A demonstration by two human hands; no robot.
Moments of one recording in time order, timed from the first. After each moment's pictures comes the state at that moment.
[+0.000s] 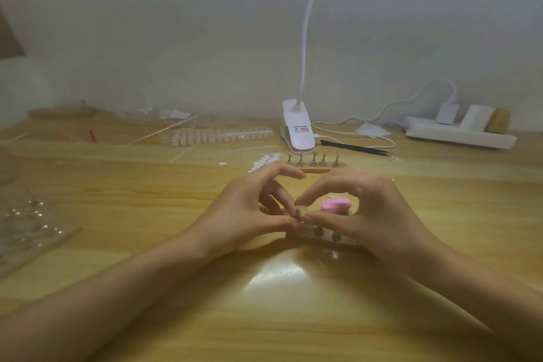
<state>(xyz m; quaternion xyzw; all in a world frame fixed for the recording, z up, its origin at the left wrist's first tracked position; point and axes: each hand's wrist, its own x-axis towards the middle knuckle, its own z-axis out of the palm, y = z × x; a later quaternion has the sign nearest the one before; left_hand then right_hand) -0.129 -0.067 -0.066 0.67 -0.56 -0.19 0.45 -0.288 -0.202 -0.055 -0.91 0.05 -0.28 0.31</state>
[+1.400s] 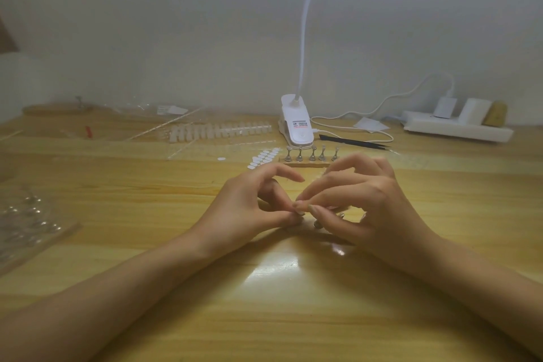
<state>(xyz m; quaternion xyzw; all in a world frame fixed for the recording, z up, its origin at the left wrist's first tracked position) -0.134 -0.063 -0.071 0.66 -0.54 -0.19 0.48 -0.292 -0.201 -0.063 -0.94 -0.01 -0.33 0.09</state>
